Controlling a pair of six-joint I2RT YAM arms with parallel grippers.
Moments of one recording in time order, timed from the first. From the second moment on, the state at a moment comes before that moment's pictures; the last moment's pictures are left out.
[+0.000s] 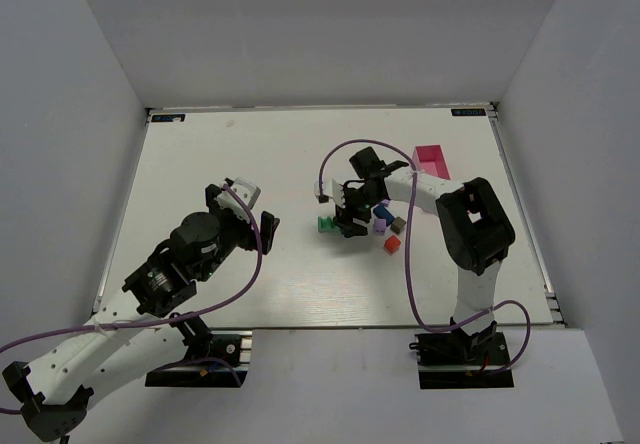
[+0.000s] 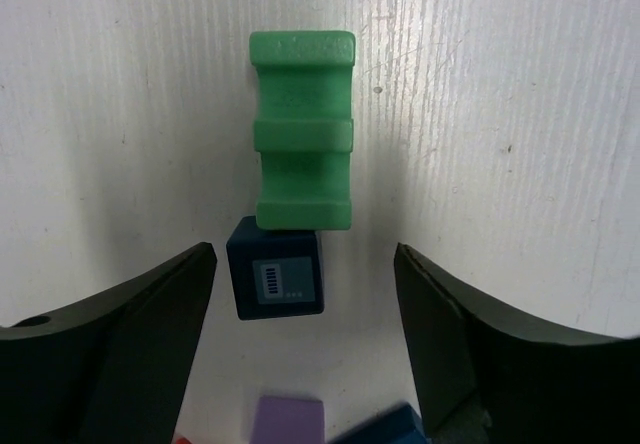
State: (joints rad) left arm -0.82 0.65 0.78 -0.37 -0.33 -0.02; right arm 0.57 1.94 1.29 -0.57 -0.54 -0.96
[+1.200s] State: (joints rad) left arm -0.82 0.65 0.78 -0.37 -0.33 -0.02; right arm 0.57 1.94 1.29 -0.56 -0.54 -0.97
